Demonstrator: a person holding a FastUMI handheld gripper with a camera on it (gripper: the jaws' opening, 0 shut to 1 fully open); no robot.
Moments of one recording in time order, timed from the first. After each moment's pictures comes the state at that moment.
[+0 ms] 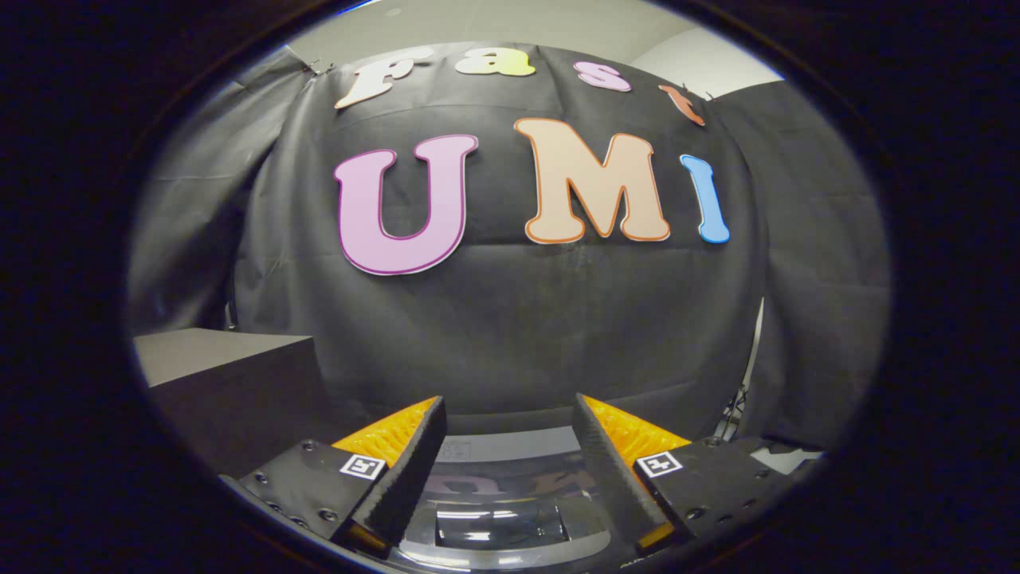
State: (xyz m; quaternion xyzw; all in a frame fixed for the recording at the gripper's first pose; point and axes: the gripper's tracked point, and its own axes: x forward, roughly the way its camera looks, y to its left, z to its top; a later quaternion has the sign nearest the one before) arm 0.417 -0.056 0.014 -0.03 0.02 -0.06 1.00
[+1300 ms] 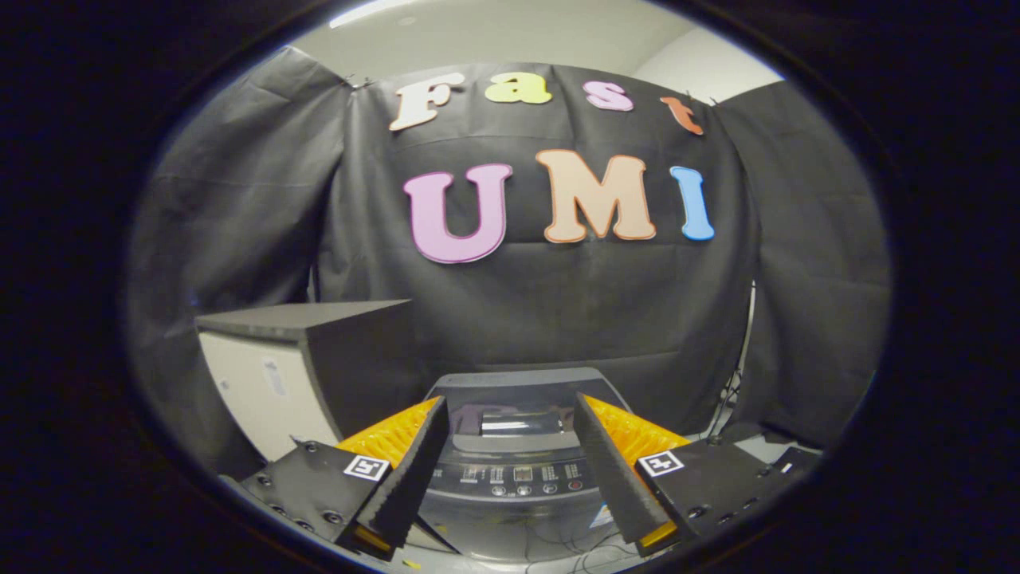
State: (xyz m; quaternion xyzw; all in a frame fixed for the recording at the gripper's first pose) arm 0.184 -0.029 -0.003 -0.05 0.05 0.01 1.00
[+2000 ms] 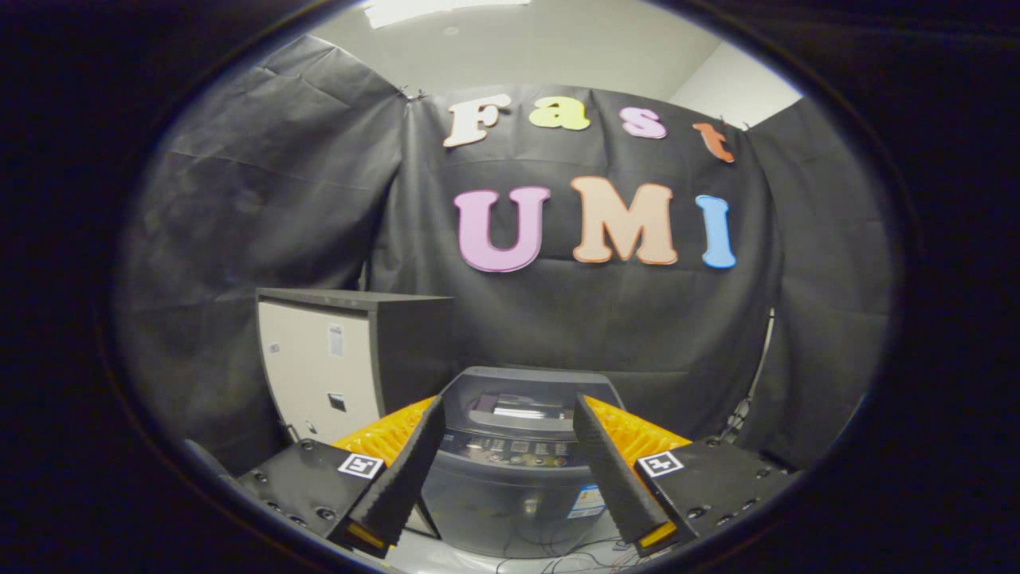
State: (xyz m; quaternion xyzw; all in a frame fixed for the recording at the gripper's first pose) arm 0.106 -0.062 0.011 -0.08 0.01 0.06 0.99
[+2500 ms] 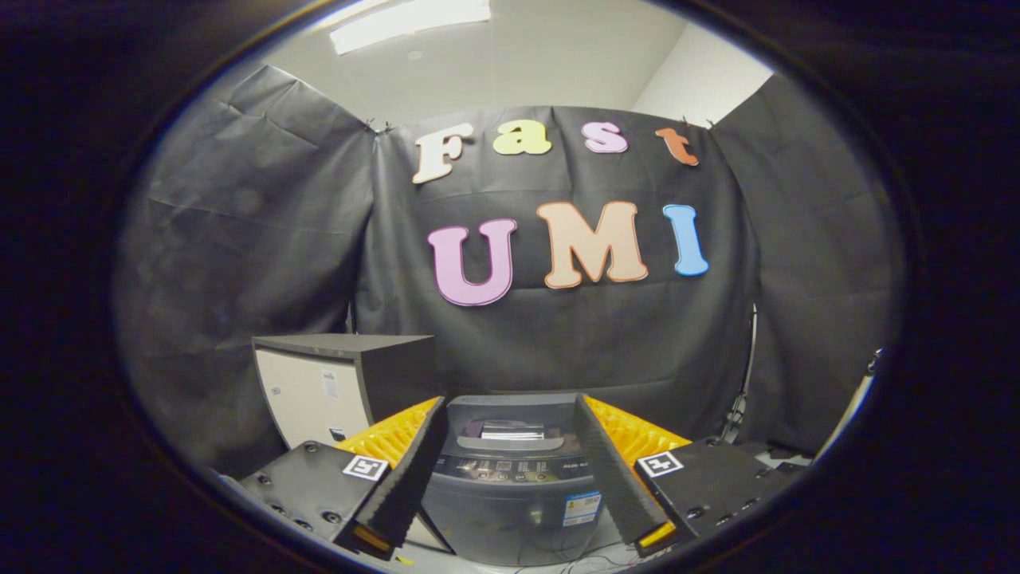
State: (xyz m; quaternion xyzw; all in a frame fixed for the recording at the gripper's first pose) arm 0.073 -0.083 0.040 -0.03 -0.03 0.05 1.00
